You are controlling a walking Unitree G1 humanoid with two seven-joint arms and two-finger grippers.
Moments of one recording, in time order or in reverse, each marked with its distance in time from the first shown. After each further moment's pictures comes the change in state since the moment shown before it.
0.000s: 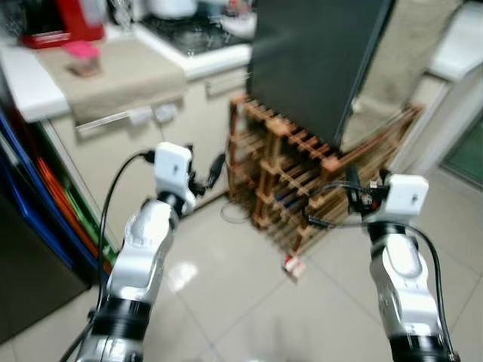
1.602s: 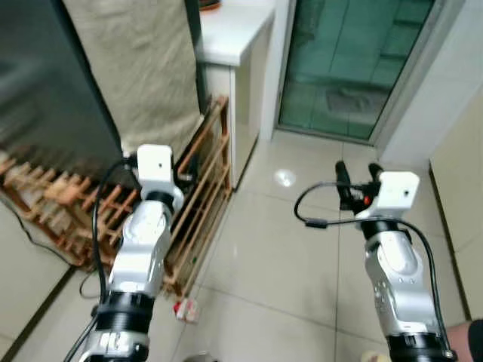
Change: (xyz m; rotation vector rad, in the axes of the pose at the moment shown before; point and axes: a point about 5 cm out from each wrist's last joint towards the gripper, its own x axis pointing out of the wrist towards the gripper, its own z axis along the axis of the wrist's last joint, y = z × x) left arm 0.006 0.011 -0.009 -0.037 0.051 0.219; right arm 0.000 0.008 0.001 -0.003 0.005 0.072
